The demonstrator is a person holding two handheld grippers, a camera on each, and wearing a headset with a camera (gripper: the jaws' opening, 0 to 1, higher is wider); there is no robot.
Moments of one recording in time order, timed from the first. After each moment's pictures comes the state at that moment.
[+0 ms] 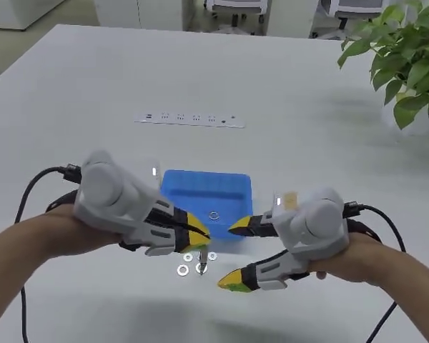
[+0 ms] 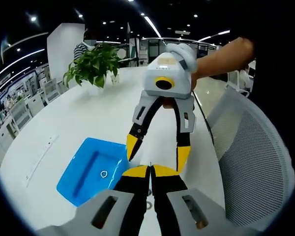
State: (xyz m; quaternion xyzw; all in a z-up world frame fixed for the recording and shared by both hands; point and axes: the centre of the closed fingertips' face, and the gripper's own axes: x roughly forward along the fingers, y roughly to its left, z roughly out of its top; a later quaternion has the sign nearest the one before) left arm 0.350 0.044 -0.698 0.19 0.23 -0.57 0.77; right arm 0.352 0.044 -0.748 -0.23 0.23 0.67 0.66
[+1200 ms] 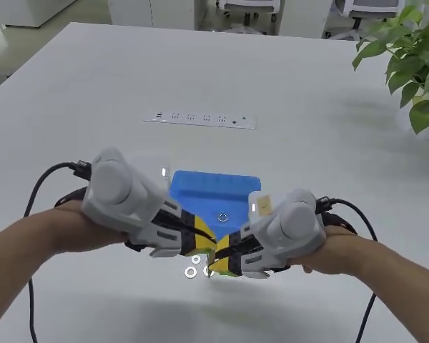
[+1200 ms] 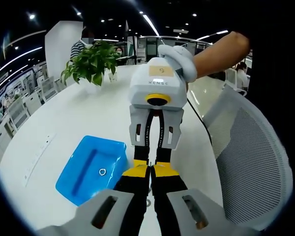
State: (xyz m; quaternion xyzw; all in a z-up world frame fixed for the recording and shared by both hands) left arm 0.348 0.048 -0.699 0.19 0.24 -0.57 0.76; right arm 0.343 0.072 -0.760 -0.29 0.21 0.72 0.60
